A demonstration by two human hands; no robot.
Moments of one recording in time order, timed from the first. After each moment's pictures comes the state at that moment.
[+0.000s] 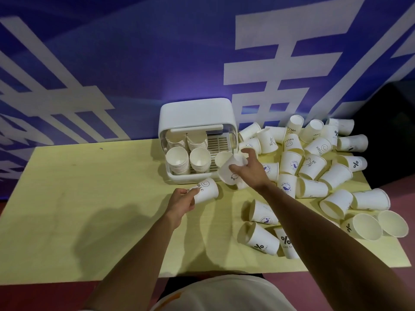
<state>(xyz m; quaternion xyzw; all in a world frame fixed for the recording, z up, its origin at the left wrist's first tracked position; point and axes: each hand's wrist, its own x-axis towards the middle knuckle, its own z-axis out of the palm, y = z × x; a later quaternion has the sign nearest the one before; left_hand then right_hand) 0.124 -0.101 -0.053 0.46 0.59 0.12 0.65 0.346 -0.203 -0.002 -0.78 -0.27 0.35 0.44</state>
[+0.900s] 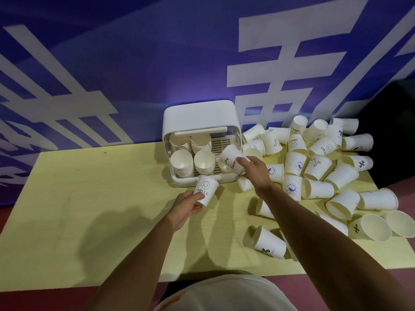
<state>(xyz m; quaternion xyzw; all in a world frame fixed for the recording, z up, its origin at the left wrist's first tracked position) 0.116 -0.094 -0.036 0.46 0.51 0.05 0.73 0.339 -0.188 -0.013 -0.75 -0.09 0.38 0.54</state>
